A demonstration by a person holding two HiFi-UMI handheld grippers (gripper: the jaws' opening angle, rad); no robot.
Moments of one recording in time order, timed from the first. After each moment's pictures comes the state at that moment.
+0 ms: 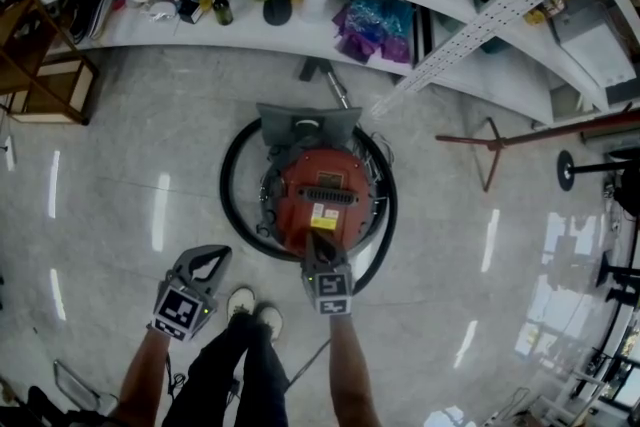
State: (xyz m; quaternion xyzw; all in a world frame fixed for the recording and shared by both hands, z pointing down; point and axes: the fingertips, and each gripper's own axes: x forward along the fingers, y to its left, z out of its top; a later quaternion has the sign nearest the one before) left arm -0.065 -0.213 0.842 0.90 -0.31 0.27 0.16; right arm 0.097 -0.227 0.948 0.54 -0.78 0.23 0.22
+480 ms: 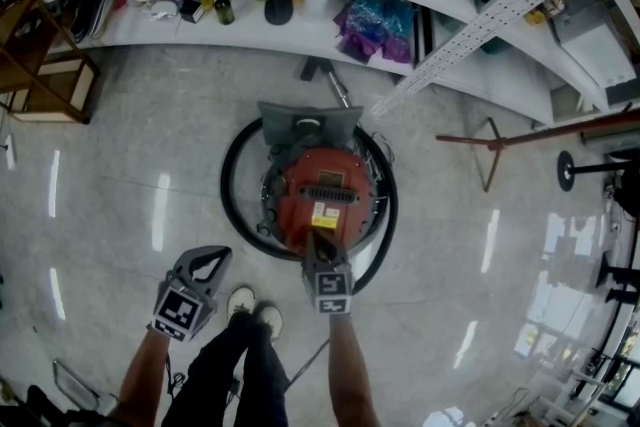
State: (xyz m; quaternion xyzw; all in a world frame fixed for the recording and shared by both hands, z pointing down) left arm -0.065 -0.210 0.837 0.90 -0.32 0.26 0.17; right arm 0.098 -0.227 0.945 0.55 -0.77 0.24 0.21
